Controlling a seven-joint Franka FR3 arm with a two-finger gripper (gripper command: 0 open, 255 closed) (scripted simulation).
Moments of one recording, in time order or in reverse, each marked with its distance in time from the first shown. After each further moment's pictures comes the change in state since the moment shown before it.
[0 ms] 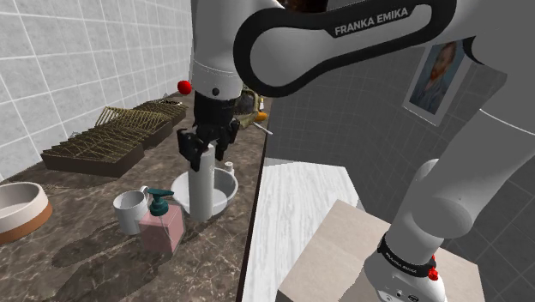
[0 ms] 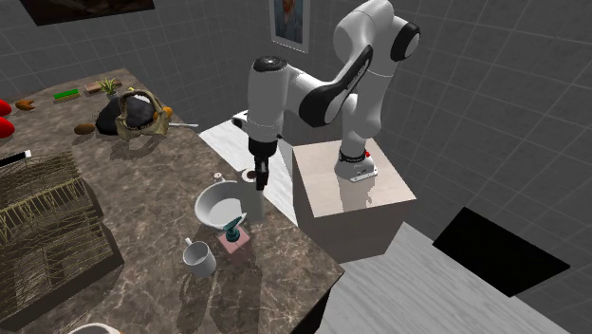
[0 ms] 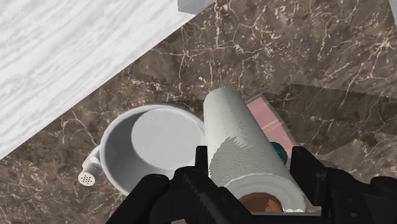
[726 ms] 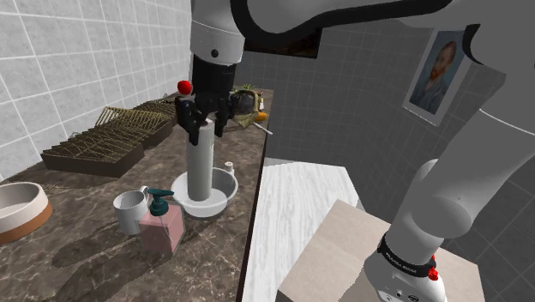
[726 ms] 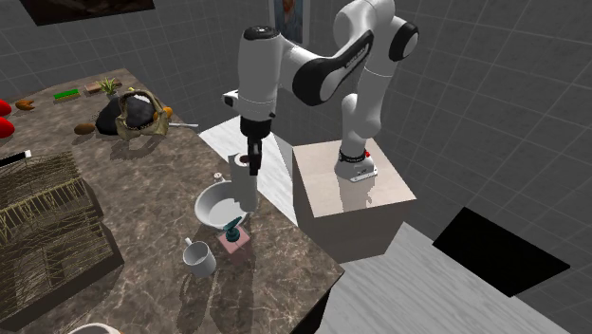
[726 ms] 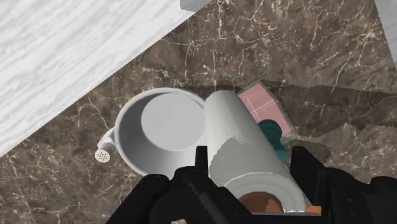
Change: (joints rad) arm -0.014 0.003 -0.024 0.142 -0.001 -0.139 -0.032
